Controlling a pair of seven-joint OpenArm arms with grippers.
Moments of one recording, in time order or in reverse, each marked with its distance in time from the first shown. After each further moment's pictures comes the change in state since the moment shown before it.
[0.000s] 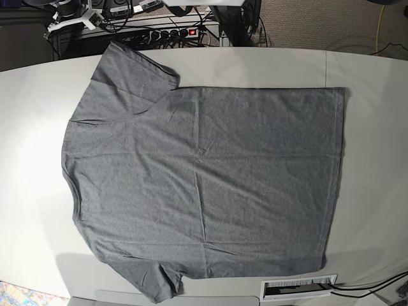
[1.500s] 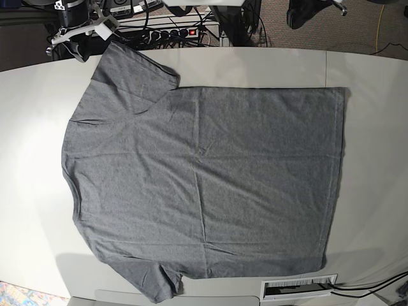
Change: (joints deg) left arm 3.1 -4.1 -0.1 24.5 20.8 5.4 8.6; right arm -5.9 0.1 0.0 23.2 -19.6 -6.6 -9.7
